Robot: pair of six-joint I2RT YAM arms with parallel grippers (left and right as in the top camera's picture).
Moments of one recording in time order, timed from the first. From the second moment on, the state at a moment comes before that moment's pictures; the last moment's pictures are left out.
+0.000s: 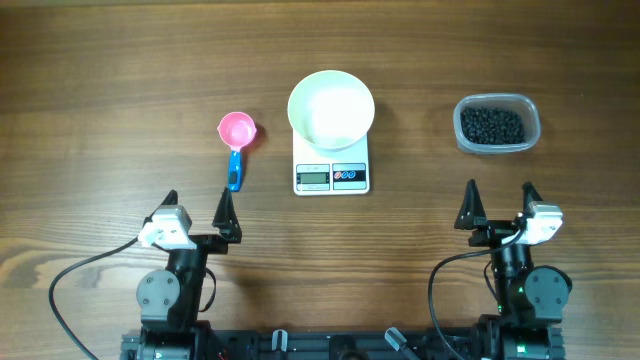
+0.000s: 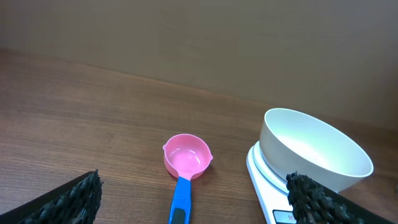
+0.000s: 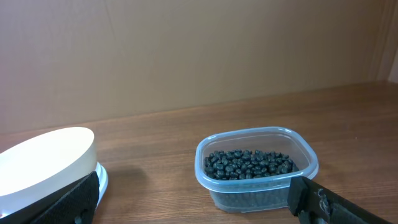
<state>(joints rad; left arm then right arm) -0.05 0.01 0.01 -0.07 0.02 -0.25 -0.07 0.01 0.01 0.00 -0.08 0.16</state>
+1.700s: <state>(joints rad) -0.05 0.17 0.01 -0.07 0.02 -0.25 -0.05 0.01 0.01 0.00 -0.08 0.16</state>
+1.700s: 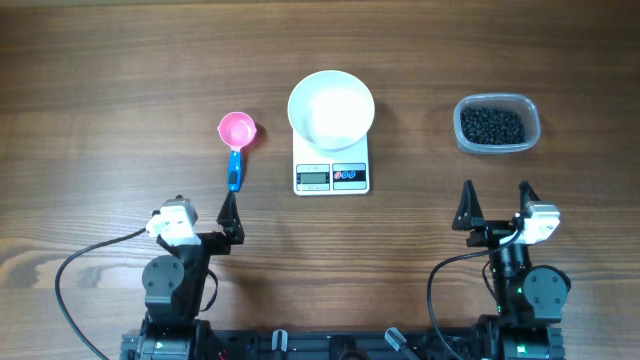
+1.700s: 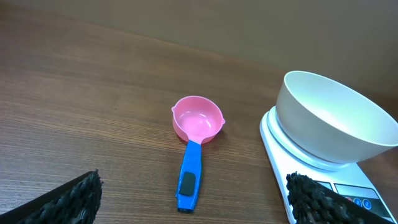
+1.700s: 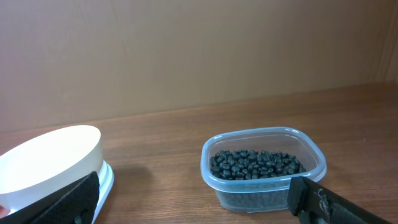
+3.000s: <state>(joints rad) -0.05 0.17 0.01 -0.07 0.02 -0.25 -0.05 0.01 0.01 0.00 -0.08 0.16</state>
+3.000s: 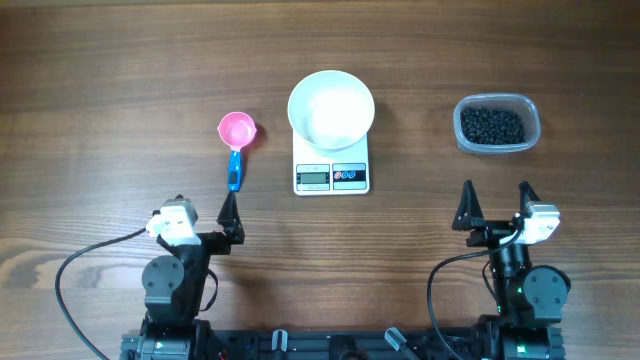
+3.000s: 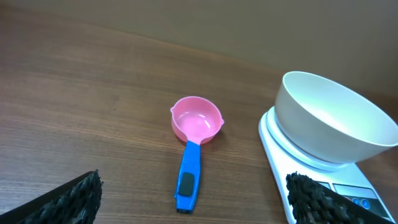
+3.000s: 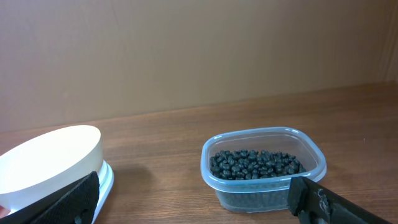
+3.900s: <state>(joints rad) -0.05 1.23 1.29 -1.08 0.07 -0.27 -0.05 0.01 0.01 0.00 -0.08 0.16</state>
